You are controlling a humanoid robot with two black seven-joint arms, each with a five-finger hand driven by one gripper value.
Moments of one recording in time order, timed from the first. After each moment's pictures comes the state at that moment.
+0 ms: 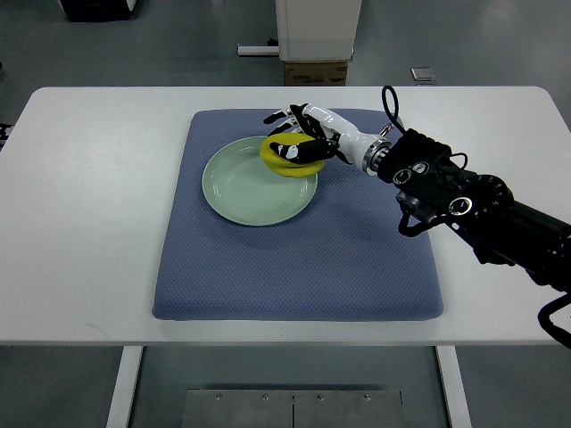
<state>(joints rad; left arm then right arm) -0.02 0.00 -0.10 -0.22 0.09 0.06 -0.21 1.13 0.00 0.12 0.58 -0.60 0.06 0.30</state>
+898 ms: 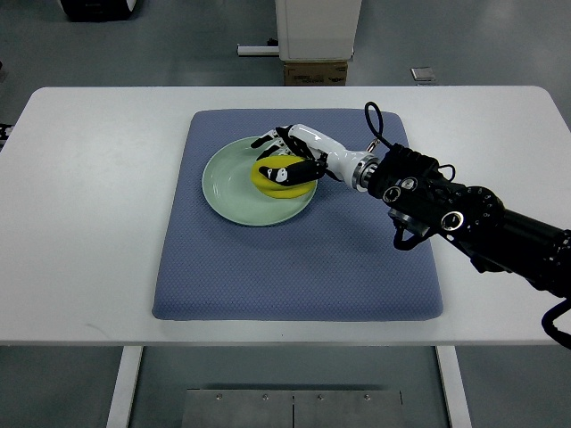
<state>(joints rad) -0.02 0.00 -0.10 -0.22 0.09 0.06 -0.21 1.12 0.00 0.04 0.64 -0.60 0.04 0.30</state>
